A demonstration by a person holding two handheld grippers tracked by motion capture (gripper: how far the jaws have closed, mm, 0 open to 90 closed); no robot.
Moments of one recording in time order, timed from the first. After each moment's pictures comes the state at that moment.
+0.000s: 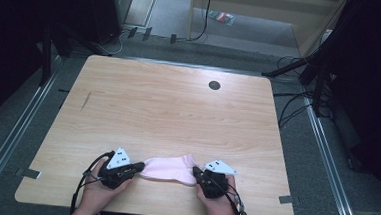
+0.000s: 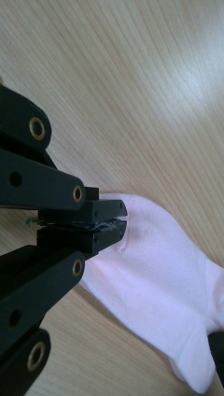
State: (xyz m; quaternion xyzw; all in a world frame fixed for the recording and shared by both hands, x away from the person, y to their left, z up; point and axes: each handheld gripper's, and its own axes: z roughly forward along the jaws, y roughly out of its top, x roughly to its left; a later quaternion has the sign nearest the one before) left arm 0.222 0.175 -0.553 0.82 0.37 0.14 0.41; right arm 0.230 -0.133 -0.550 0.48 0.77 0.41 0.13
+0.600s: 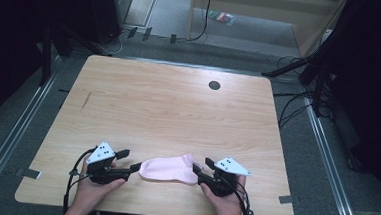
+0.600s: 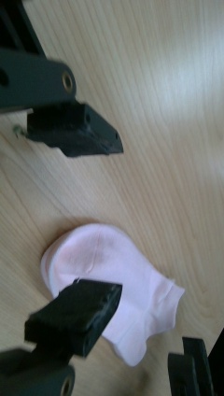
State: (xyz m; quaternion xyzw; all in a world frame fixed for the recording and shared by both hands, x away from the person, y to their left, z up) left arm 0.221 0.207 -0.541 0.75 0.43 0.14 0.49; right arm 0.235 -0.156 -0.536 0.45 0.74 0.48 0.14
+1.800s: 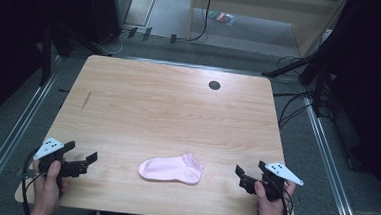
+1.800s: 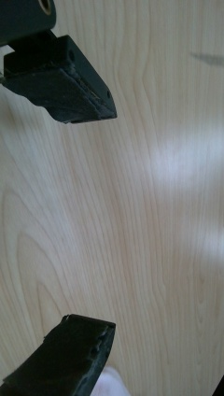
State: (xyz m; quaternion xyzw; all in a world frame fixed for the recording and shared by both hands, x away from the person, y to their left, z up) left arm 0.208 0.321 -0.544 0.66 0.55 0.21 0.46; right arm 0.231 -0.272 -0.522 0.54 0.68 0.45 0.22
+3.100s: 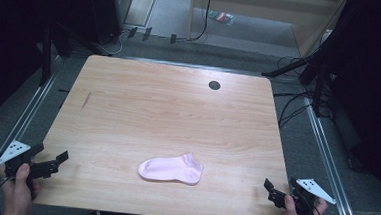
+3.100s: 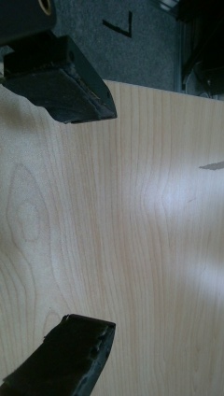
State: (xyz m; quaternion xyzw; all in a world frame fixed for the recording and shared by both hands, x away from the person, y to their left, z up) left arm 0.191 0.387 -0.553 0.63 0.59 0.25 0.44; right arm 0.210 -0.358 -0.548 0.58 0.65 0.42 0.24
